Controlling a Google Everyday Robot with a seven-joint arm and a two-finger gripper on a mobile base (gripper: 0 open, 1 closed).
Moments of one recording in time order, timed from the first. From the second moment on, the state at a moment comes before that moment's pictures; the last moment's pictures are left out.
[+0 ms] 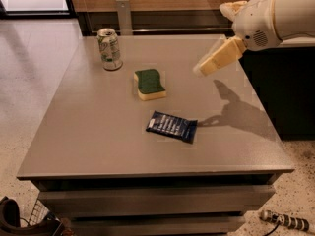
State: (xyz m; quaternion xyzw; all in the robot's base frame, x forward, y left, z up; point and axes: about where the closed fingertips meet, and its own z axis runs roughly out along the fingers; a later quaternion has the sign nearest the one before) arm 0.582 -0.122 0.987 -0.53 0.70 0.12 0.47
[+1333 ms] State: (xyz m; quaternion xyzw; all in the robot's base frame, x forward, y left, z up) arm 0.651 -0.022 0.977 -0.46 0.62 0.24 0.58
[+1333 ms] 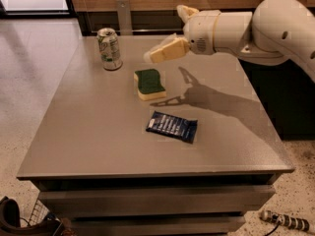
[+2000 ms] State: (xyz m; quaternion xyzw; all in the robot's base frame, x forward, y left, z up) arm 0.722 0.039 0.940 -0.42 0.60 0.29 0.61
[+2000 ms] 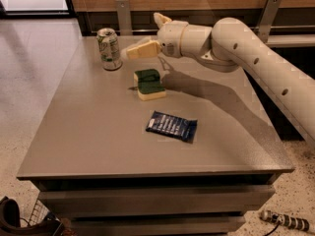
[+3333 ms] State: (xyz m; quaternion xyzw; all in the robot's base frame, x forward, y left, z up) arm 0.759 0.131 0.905 -0.41 0.59 0.37 0.59
